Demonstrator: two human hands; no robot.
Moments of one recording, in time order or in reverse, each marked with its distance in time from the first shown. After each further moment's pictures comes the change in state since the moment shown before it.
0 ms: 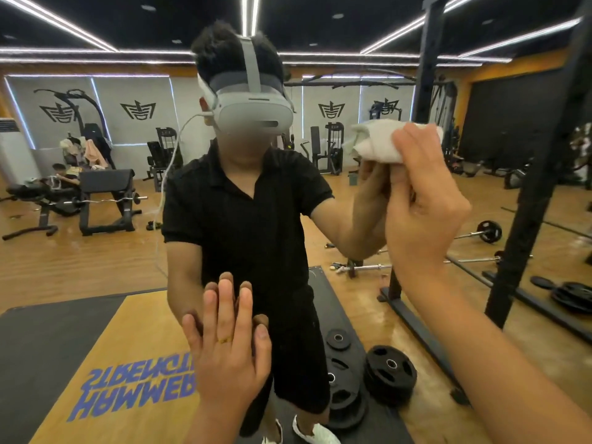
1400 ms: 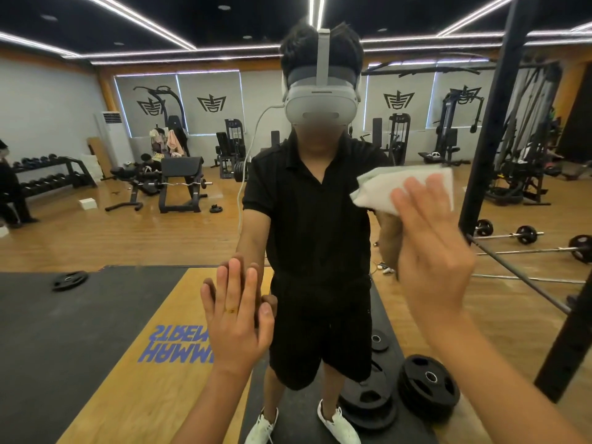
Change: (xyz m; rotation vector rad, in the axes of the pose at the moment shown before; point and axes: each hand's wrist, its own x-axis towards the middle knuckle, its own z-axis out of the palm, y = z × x) left_hand 0.004 0.001 0.003 0.063 0.085 -0.019; right_hand -0.051 0.029 -0.025 0.036 -0.158 -0.163
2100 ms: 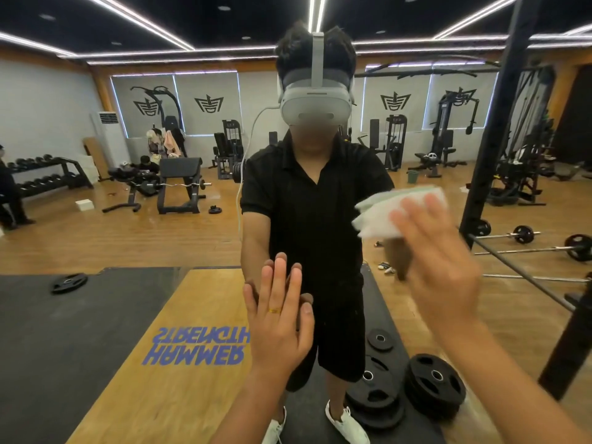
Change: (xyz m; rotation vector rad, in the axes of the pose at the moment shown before) left_hand 0.002 0.002 -0.013 -0.093 -0.102 -0.062; right_hand -0.010 -0.041 0.010 -0.022 -0.130 -0.057
